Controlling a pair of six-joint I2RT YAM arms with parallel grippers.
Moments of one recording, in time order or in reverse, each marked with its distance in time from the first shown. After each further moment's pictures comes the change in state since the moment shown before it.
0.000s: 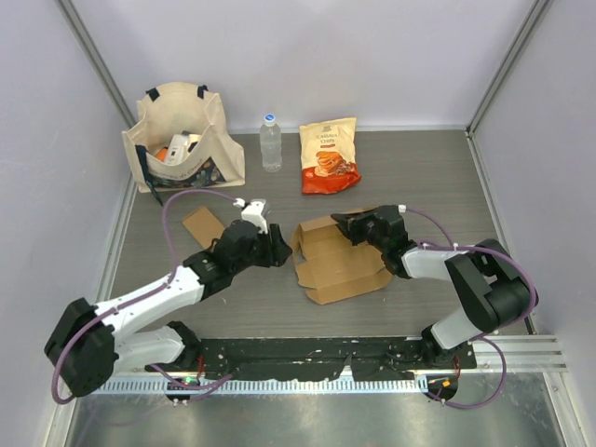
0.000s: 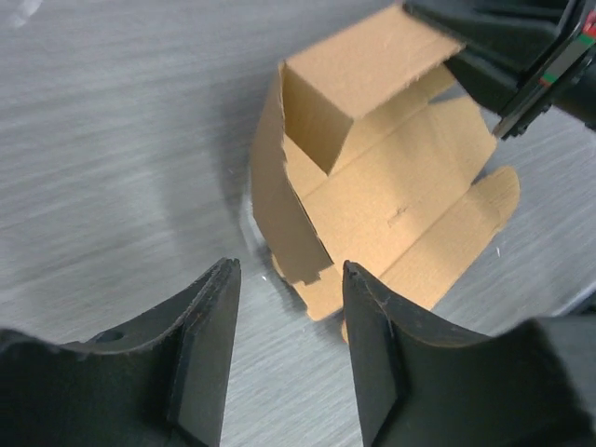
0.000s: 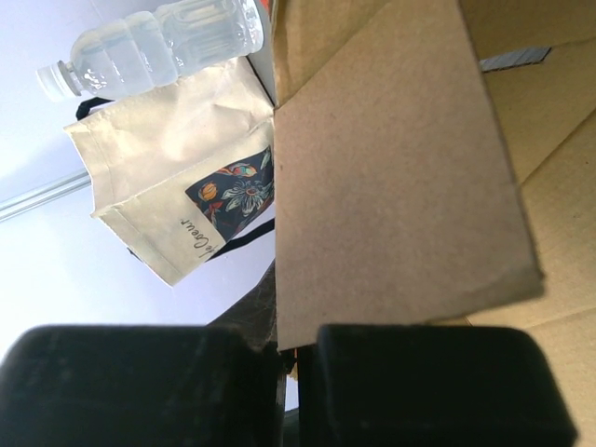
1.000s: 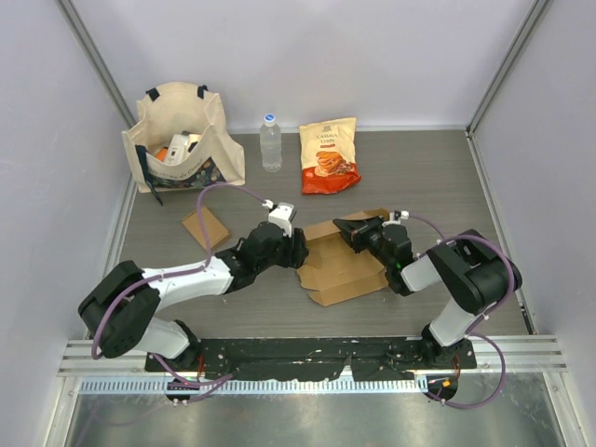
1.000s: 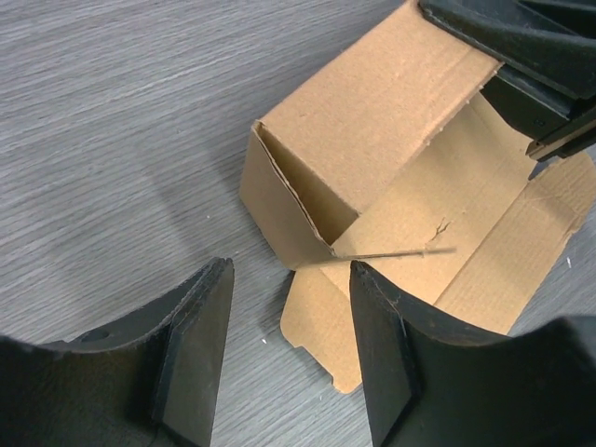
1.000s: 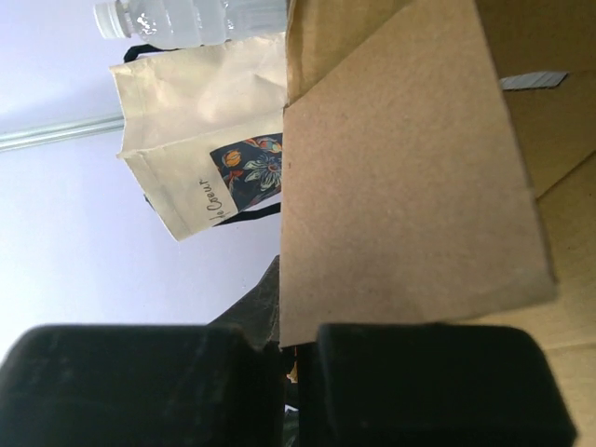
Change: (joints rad) left arm -0.077 0.248 0.027 0.230 -0.069 0.136; right arm -0.002 0.121 -0.174 0.484 -0.013 -0.092
